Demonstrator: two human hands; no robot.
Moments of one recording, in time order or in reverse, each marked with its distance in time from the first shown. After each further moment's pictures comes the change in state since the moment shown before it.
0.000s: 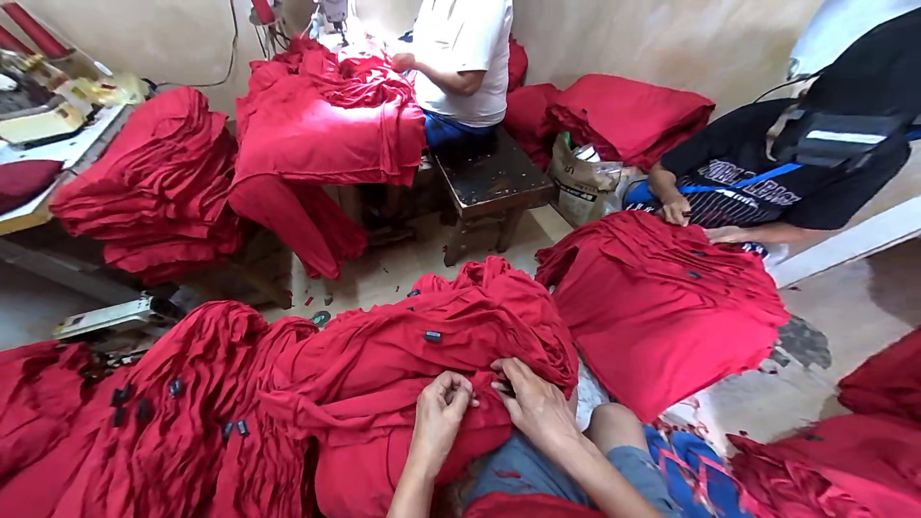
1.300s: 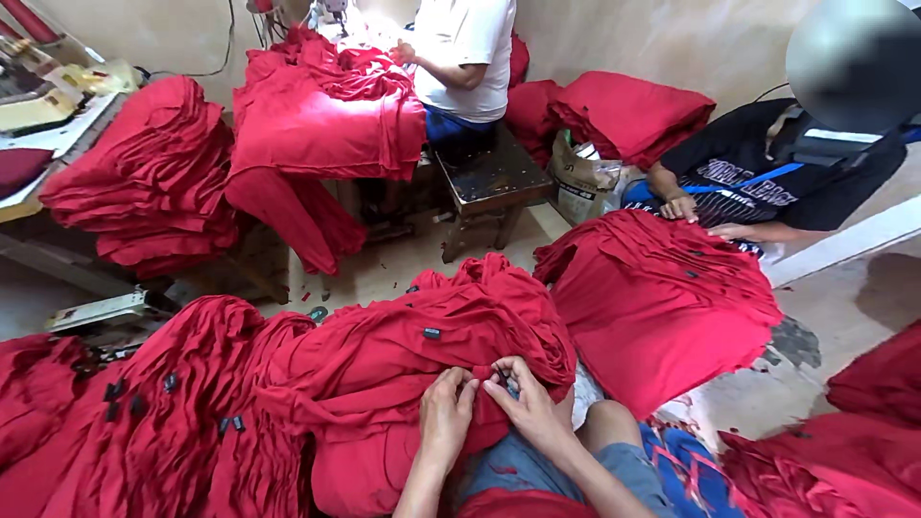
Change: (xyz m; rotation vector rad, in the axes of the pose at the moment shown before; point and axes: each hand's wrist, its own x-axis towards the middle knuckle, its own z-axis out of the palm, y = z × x) left_hand 0.002 0.003 0.014 0.492 0.055 0.043; right_hand -0.006 0.010 0.019 0.564 0.058 0.100
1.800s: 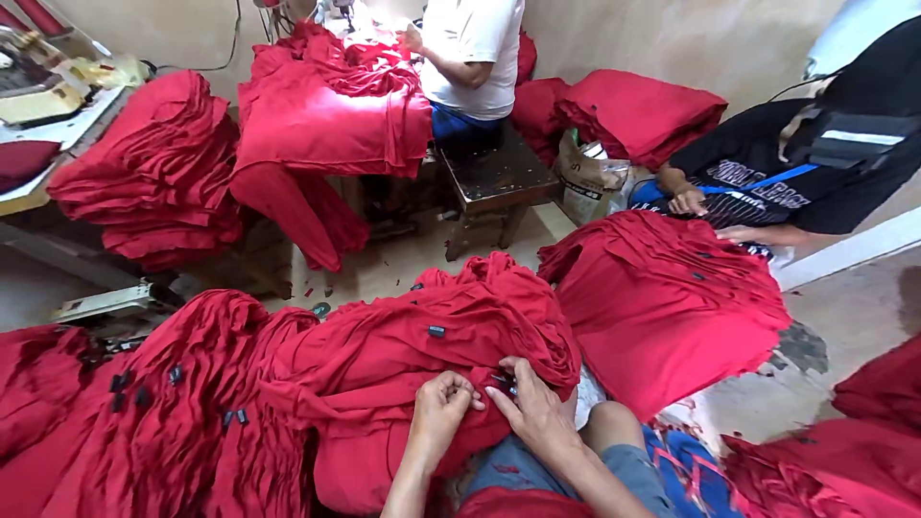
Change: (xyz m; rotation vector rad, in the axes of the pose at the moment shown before) left_hand -0.005 0.000 -0.022 -0.432 -0.123 -0.122; right_hand -0.007 -0.009 0.002 -0.459 0.081 -0.178
